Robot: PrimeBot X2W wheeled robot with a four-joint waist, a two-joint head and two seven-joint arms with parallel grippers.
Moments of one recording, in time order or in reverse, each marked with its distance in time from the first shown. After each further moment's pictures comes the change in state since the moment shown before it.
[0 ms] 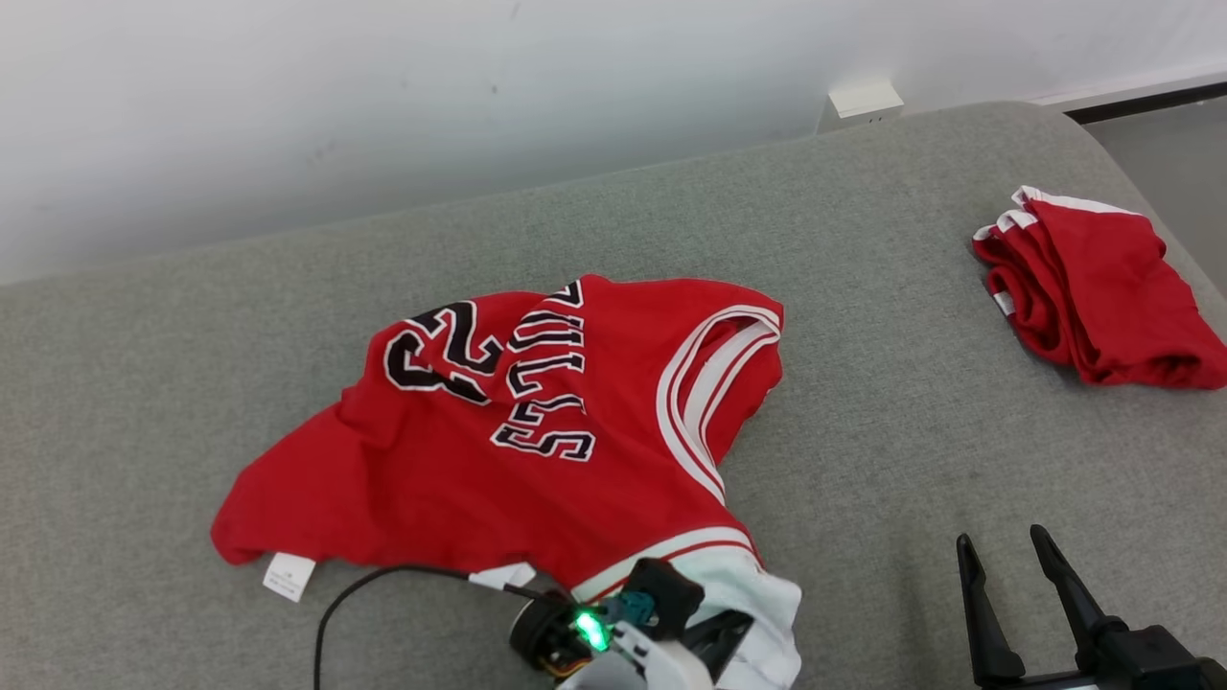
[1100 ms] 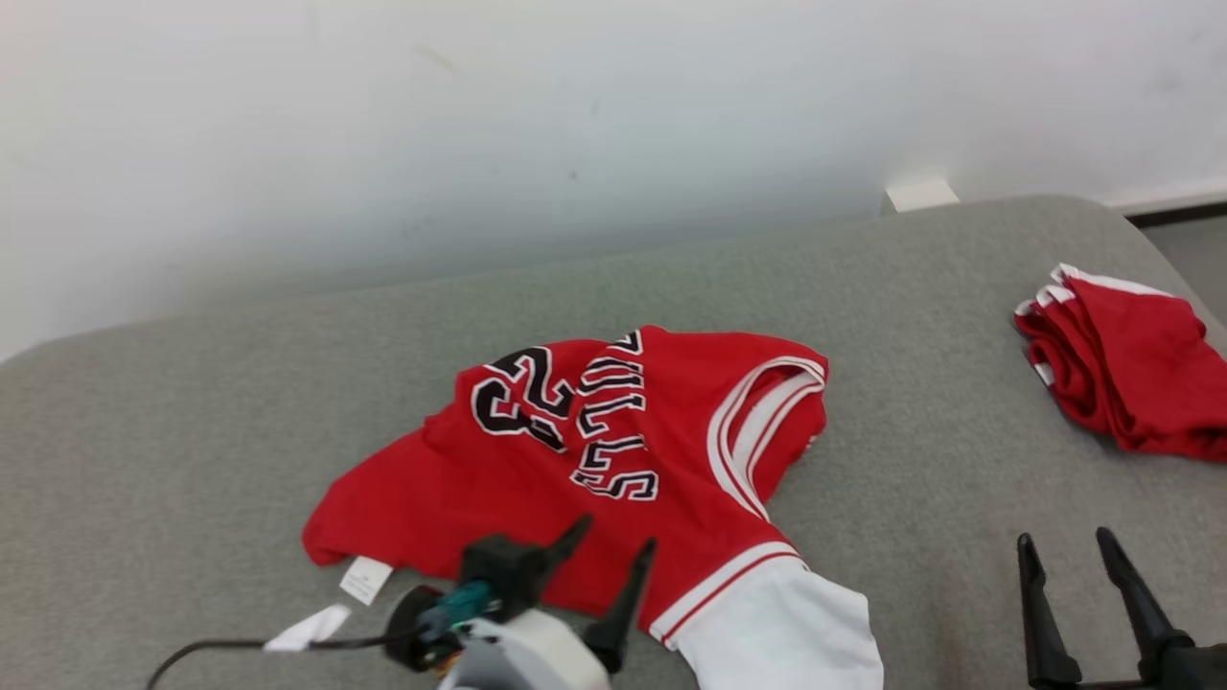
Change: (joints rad) left arm 0.082 0.161 0.139 -0.230 -0.082 0.173 -0.177; right arm 0.046 -0.001 -0.086 -0.067 -0.034 0.000 0.000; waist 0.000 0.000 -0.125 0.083
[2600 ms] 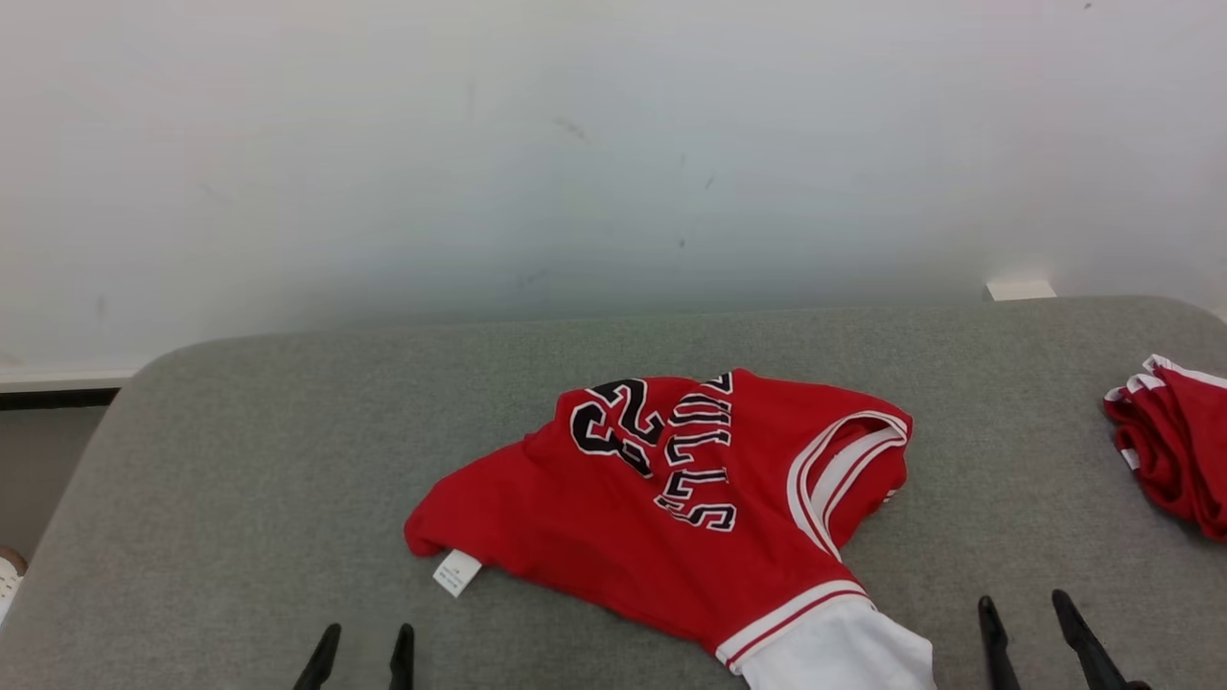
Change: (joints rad) left arm 0.598 -0.168 0.895 -0.138 0.556 -0.244 -0.053; right arm 0.085 0.001 0.054 0.005 0.073 0.000 0.000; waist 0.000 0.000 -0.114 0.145
